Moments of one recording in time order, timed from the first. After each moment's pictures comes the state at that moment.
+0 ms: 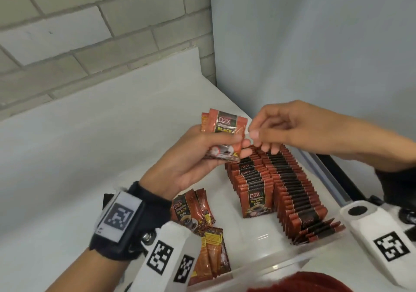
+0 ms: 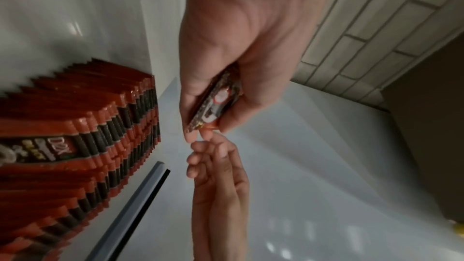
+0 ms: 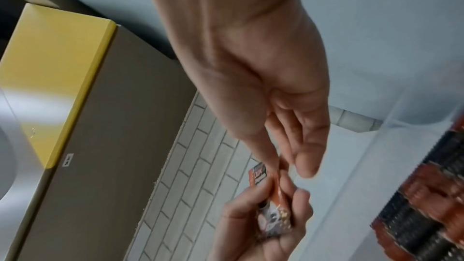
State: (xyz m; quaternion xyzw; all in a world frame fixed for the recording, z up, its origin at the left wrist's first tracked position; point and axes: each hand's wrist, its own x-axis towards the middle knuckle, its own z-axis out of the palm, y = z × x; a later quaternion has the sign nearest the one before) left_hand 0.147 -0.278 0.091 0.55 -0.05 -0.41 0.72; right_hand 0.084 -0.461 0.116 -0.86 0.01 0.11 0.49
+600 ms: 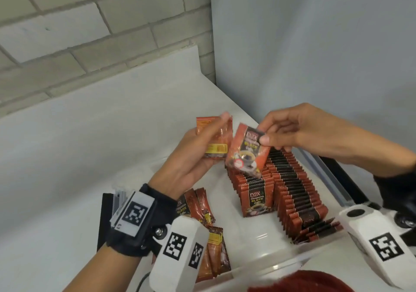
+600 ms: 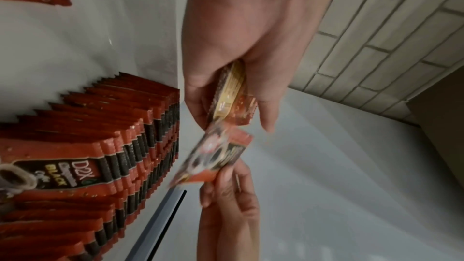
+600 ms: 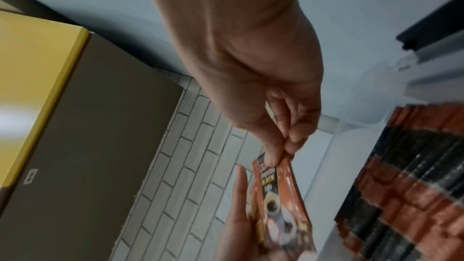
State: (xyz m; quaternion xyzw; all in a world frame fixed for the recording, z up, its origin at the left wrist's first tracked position) left_hand 0.151 -0.280 0.073 0.60 -0.04 -0.35 0.72; right_hand 0.081 -0.471 0.102 -0.85 0.04 0.08 0.51
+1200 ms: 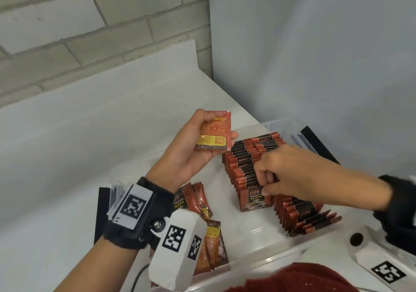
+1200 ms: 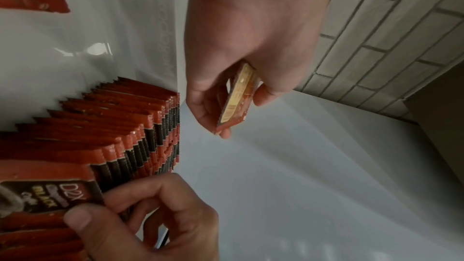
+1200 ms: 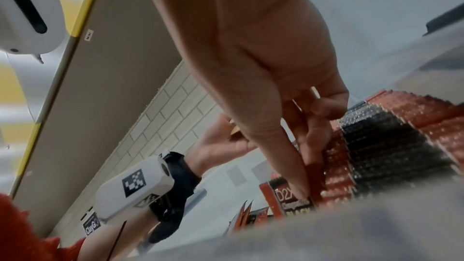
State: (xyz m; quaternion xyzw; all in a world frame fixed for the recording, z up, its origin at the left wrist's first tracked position) left_hand 0.157 -0.276 0.070 0.50 0.02 -0.36 0.79; right_hand 0.056 -0.441 0.069 -0.97 -0.08 0.19 0.15
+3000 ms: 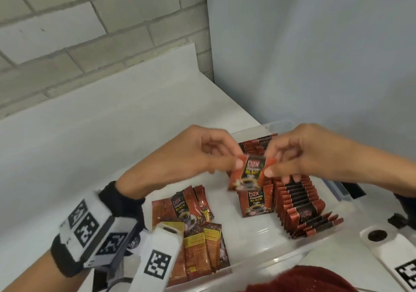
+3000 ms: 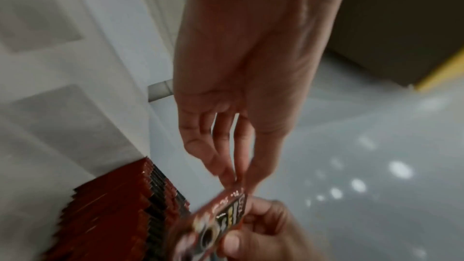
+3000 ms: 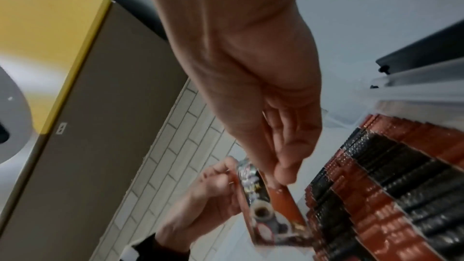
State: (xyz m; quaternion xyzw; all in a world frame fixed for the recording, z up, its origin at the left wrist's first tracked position) left_hand 0.145 -0.255 0.103 0.75 -0.31 -0.35 0.47; right_hand 0.051 -0.463 0.099 -0.88 0.03 0.16 0.45
